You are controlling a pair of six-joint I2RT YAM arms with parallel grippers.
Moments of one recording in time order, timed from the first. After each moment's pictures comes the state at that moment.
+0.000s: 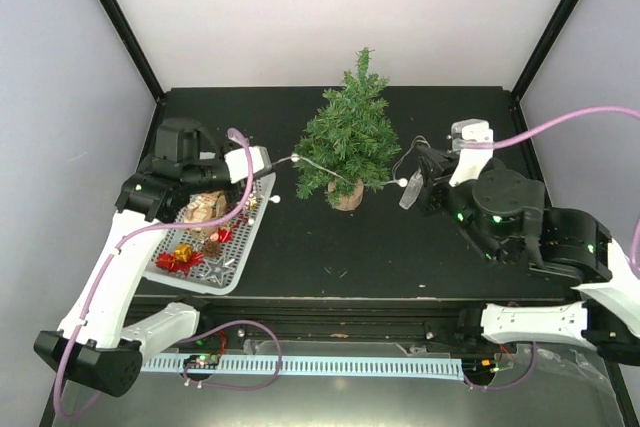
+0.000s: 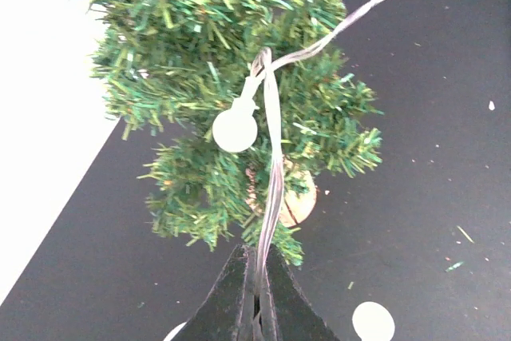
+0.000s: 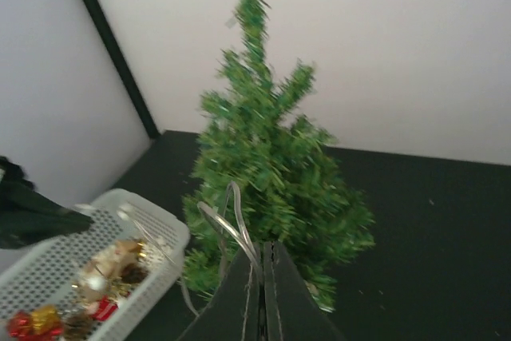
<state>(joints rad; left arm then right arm) -0.28 1.03 1.19 -0.79 0.68 0.78 1.29 0.95 1.57 -0.90 0.81 0.41</state>
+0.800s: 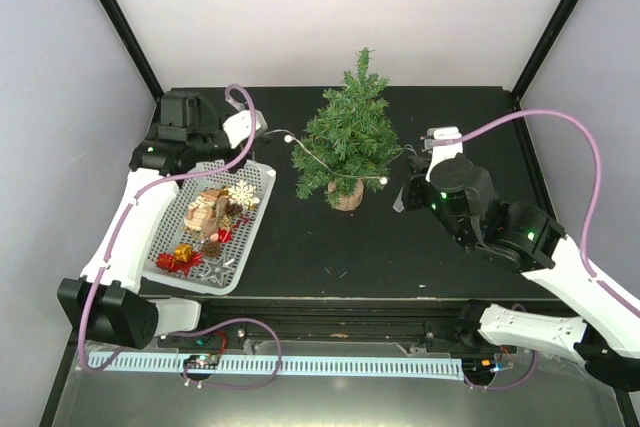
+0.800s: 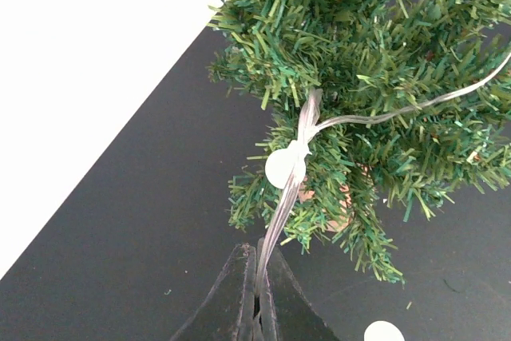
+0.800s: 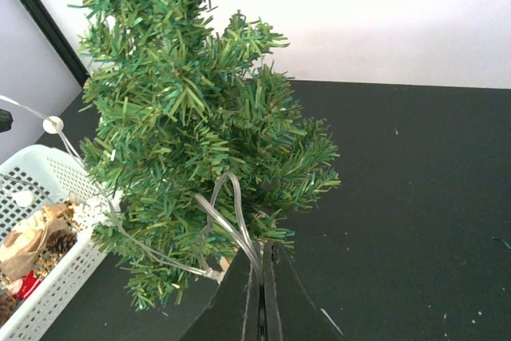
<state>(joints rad) -0.14 1.26 1.31 -0.68 0.73 0.72 0.98 0.95 1.31 -0.84 0.59 0.45</state>
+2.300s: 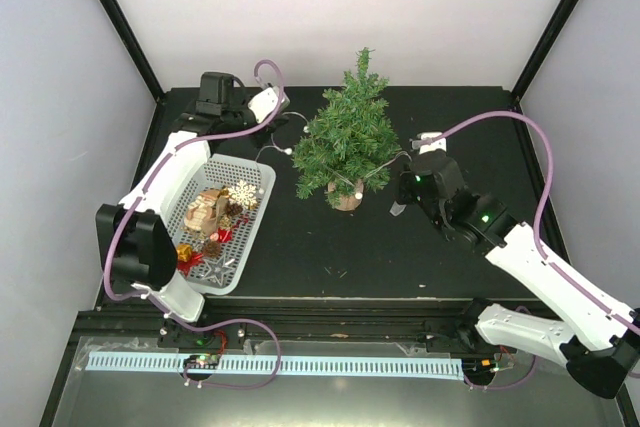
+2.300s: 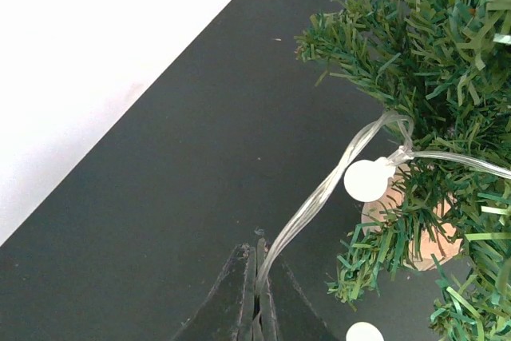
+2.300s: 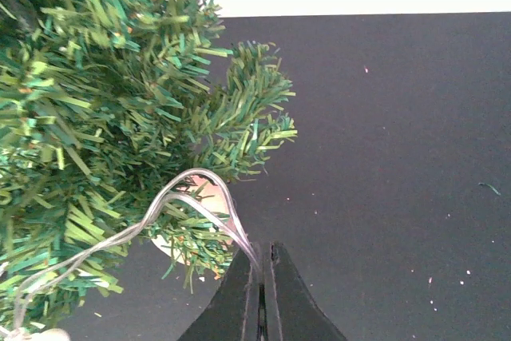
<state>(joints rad) -0.20 1.61 1.44 -0.47 0.62 0.58 0.76 1.02 1.09 -0.68 0.46 0.44</state>
